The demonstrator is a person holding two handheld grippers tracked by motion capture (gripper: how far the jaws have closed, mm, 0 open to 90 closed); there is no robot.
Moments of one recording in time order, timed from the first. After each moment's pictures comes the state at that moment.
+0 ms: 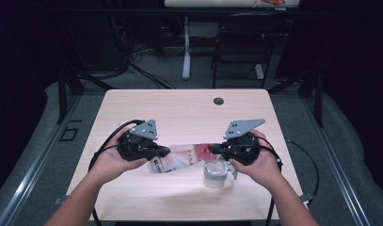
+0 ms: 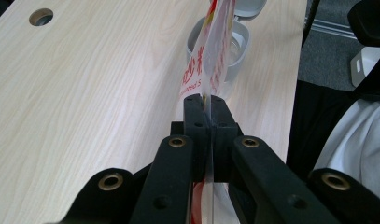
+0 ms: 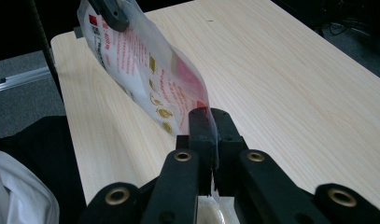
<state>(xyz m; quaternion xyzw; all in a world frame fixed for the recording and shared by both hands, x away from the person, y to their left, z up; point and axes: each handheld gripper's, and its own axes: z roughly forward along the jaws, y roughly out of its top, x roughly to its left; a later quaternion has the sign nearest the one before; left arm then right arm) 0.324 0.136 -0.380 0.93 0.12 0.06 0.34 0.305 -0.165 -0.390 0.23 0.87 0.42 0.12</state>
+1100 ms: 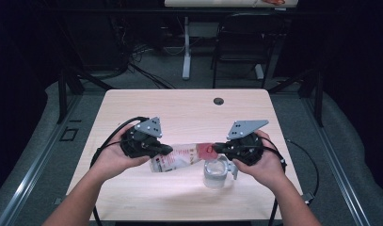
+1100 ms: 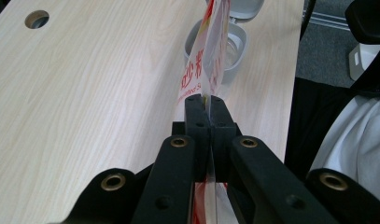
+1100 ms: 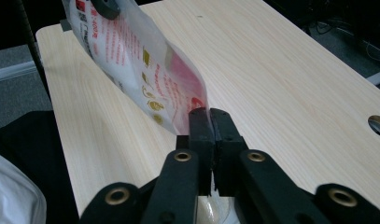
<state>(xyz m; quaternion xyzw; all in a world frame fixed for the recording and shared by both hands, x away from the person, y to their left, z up) 0.327 0.127 -0.371 0.94 0.11 0.05 0.33 0.303 -0.171 -0.388 0.23 0.87 0.41 0.14</state>
